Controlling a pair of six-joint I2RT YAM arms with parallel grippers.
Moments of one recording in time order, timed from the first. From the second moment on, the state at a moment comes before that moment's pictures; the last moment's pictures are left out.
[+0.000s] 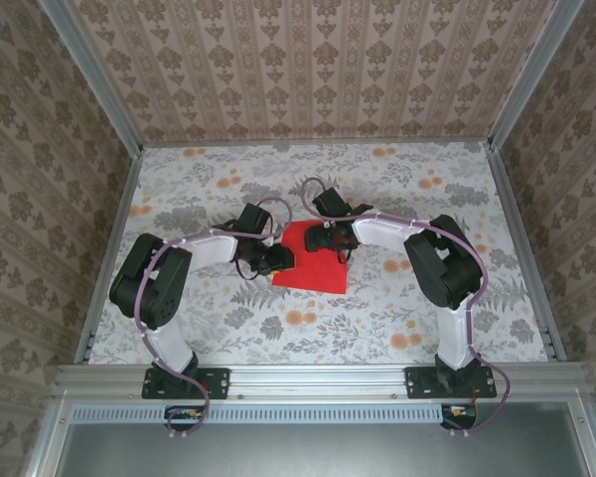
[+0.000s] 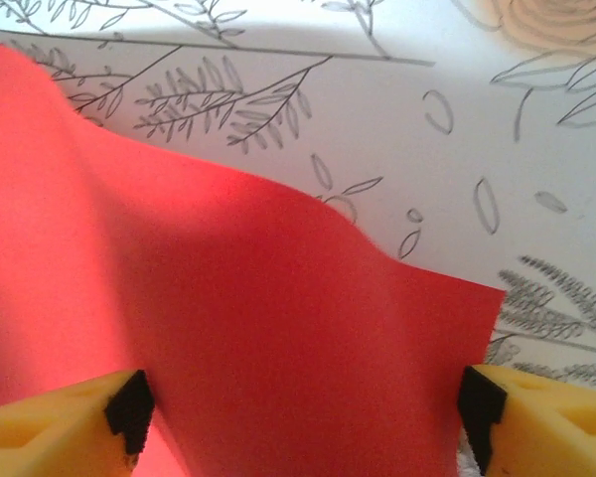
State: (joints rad) left arm -0.53 1.75 0.93 -0.31 0.47 -0.56; right arm 0.59 2.00 1.32 -0.44 0.01 0.48
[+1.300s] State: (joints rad) left arm -0.28 1.21 0.82 0.18 0.94 -0.52; right arm 0.38 1.36 1.19 -0.34 -0.88 0.26
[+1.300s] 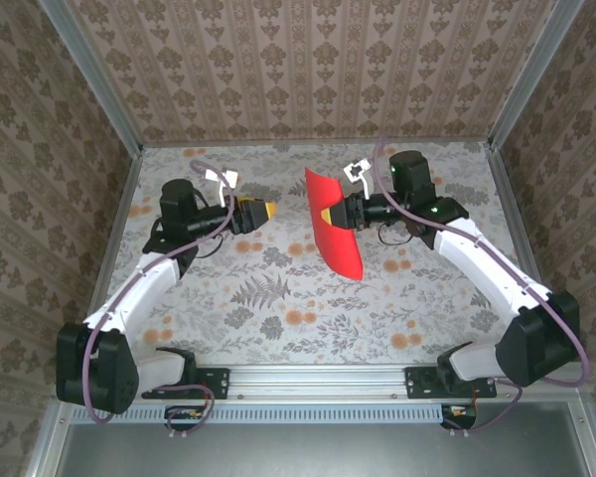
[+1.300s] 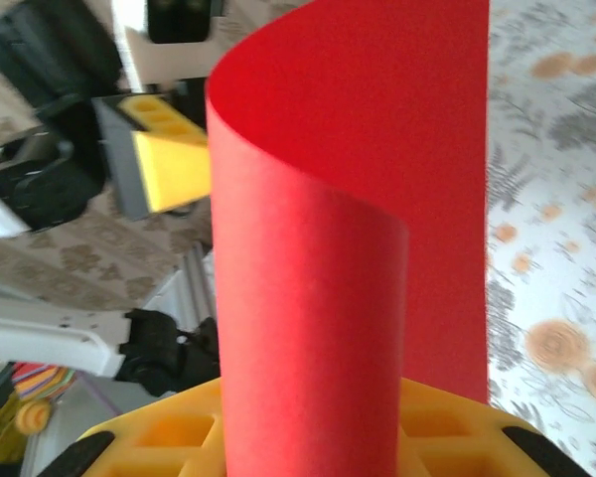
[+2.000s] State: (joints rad) left arm -0.43 1.31 0.96 0.32 1.14 -0.55; right arm 0.37 1.28 1.25 -0.32 -1.04 0.23
